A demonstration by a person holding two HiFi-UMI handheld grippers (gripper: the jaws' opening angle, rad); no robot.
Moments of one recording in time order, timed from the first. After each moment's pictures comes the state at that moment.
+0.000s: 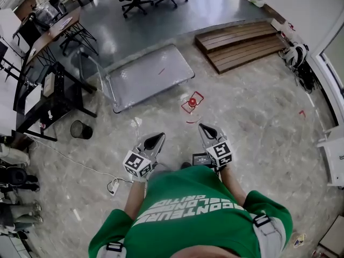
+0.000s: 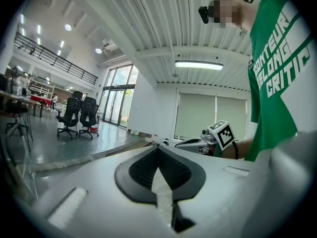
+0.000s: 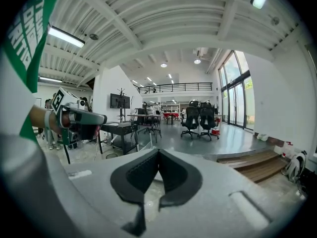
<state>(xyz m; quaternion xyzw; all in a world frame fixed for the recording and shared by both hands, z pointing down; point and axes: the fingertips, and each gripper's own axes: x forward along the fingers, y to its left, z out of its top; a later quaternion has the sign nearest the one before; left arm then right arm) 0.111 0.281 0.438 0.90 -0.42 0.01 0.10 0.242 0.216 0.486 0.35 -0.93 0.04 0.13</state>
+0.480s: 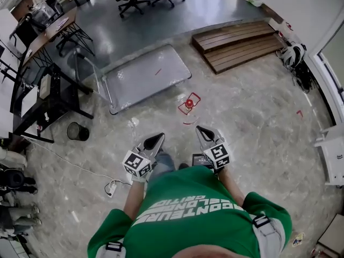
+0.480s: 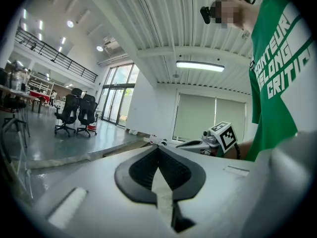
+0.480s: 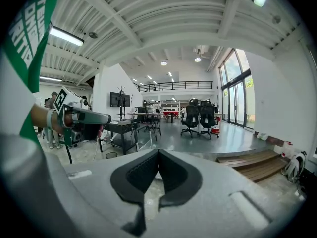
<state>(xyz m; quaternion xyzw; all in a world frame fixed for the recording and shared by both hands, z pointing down) 0.118 0.264 0.444 0.90 -0.41 0.01 0.11 0.242 0.209 0.494 0.35 -0.93 0.04 0.14</state>
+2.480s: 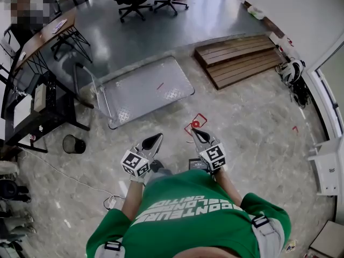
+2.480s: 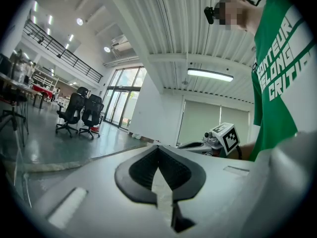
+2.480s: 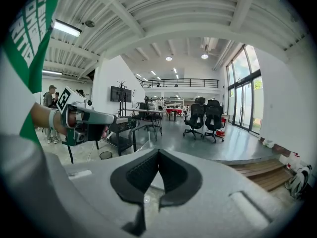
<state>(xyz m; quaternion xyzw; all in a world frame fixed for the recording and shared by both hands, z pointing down) 0.002 0.123 0.439 0.90 -0.41 -0.03 0.13 0.116 0.077 0.478 0.33 -0.93 0.02 0.17</state>
